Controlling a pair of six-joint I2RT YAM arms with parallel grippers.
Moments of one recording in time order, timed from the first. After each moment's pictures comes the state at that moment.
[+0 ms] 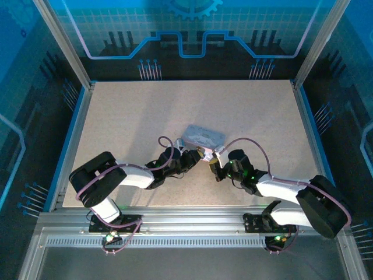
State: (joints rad) left arm -0.81 1.64 0.53 0.73 0.06 -1.35; right arm 0.66 1.24 0.31 0.33 -0.13 0.10
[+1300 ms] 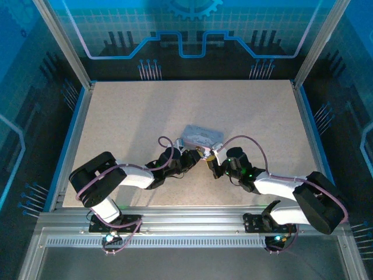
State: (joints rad) left arm -0.82 1.64 0.53 0.73 0.05 -1.35; right arm 0.66 1.29 0.34 0.38 -0.13 0.07
